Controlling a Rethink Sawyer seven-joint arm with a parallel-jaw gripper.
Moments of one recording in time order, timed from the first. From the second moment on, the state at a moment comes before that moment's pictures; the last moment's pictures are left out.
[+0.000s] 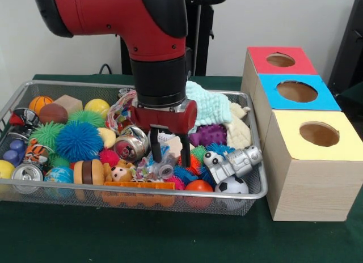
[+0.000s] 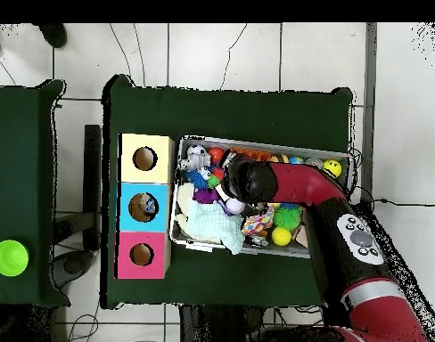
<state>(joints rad) -0.55 -0.49 0.35 1.53 -0.36 0.44 2.14</state>
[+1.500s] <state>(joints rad) -0.51 -0.39 0.35 1.45 -0.36 0.49 2.14</state>
